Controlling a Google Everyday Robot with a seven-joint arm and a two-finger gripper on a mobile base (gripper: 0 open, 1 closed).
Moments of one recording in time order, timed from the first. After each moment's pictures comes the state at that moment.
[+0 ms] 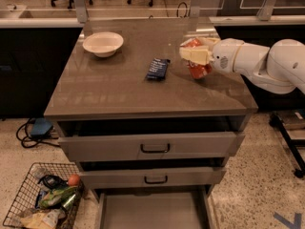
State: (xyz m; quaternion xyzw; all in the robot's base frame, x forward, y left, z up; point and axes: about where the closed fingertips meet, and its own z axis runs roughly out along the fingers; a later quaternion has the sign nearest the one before) arm 0.711 -0.143 0.899 -0.31 0.68 0.27 0.61
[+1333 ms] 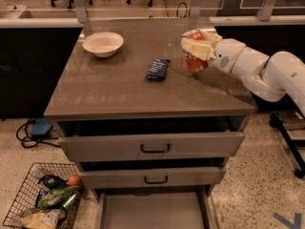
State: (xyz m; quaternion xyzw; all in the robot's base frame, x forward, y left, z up) arm 0.723 -0.150 0.920 -0.26 0.61 0.33 0.67
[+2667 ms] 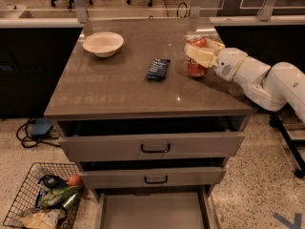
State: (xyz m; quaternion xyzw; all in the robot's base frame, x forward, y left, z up) arm 0.716 -0.162 0.897 -0.24 0.62 0.33 0.67
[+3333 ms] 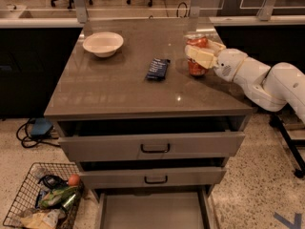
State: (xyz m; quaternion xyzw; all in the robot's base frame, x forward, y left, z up) arm 0.716 -0.162 0.897 -0.24 0.62 0.33 0.67
